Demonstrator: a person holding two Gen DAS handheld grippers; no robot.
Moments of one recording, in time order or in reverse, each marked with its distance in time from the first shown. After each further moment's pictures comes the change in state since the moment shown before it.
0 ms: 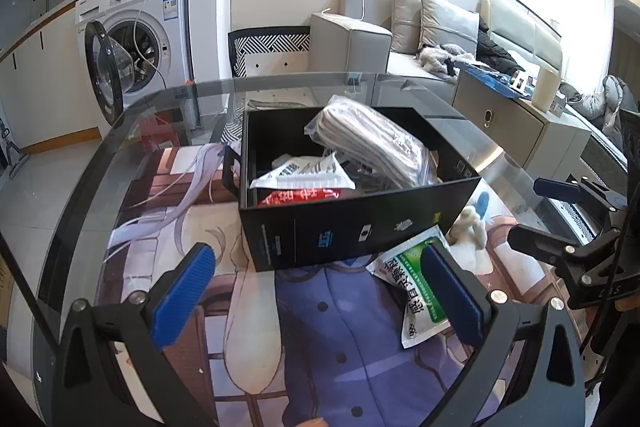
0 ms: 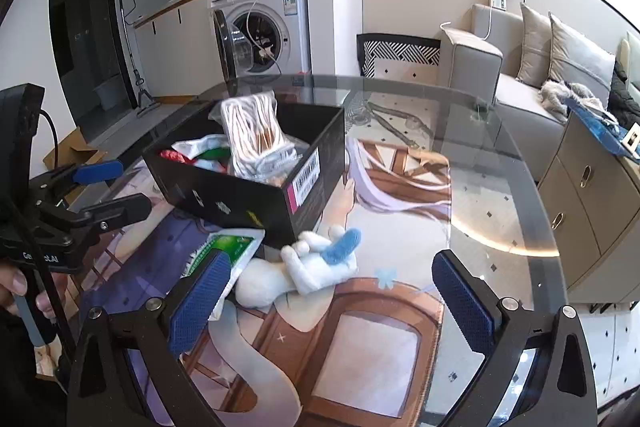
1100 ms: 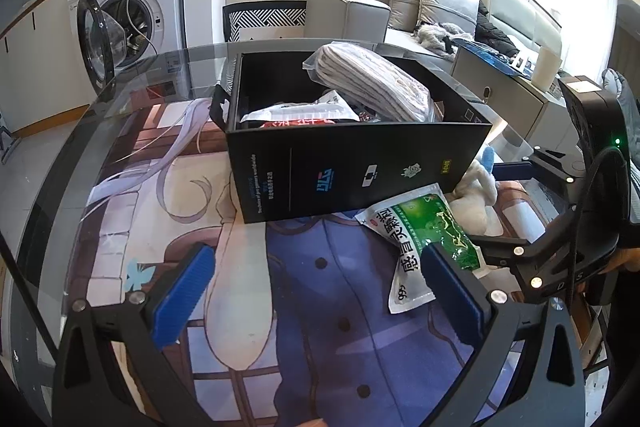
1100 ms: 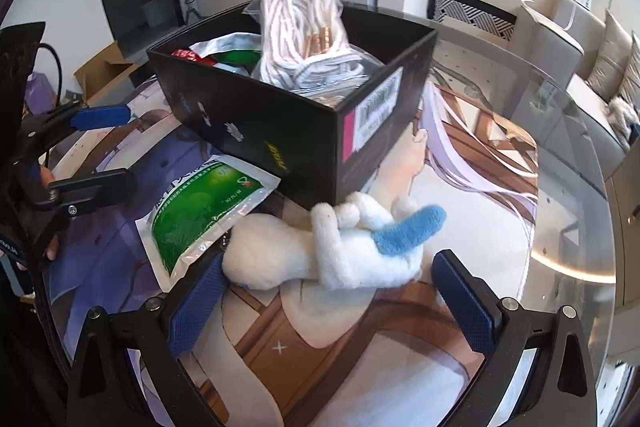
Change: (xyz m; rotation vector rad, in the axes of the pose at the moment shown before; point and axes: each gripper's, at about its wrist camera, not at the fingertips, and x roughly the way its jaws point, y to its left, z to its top) left arm 0.018 0.003 -0.026 -0.016 0.082 -0.031; right arm 0.080 0.019 -0.002 -0.223 0.222 0.144
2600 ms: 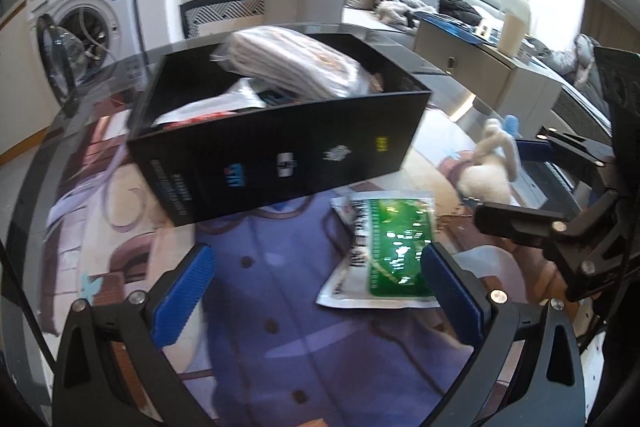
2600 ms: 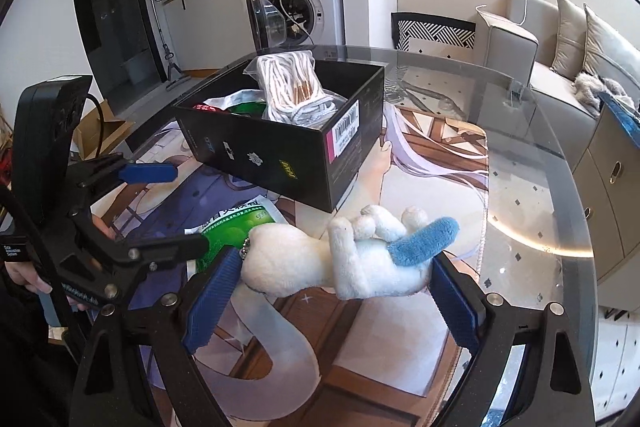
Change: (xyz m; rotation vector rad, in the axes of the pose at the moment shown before) left arm 0.009 -0.037 -0.001 0.118 0.064 -0.100; right arm -0.065 0.004 -0.033 0.166 -0.158 -0.028
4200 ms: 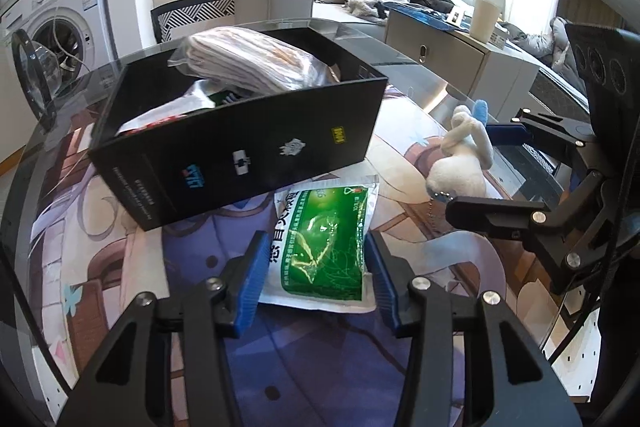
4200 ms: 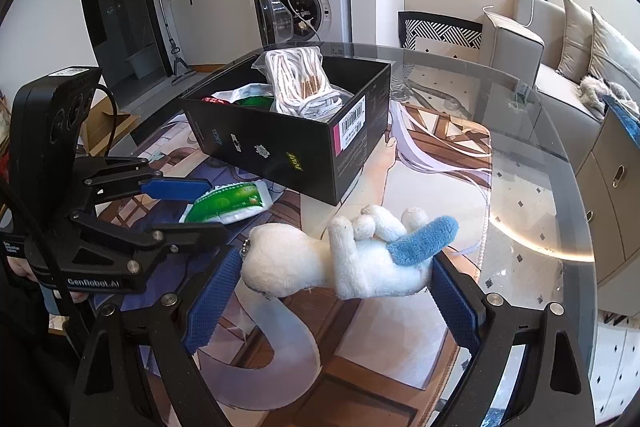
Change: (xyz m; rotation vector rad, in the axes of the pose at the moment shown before) left arm -0.008 -0.008 -0.001 0.058 0.010 -0.056; right arm -0.002 0.002 -0.004 -0.025 0.009 0.015
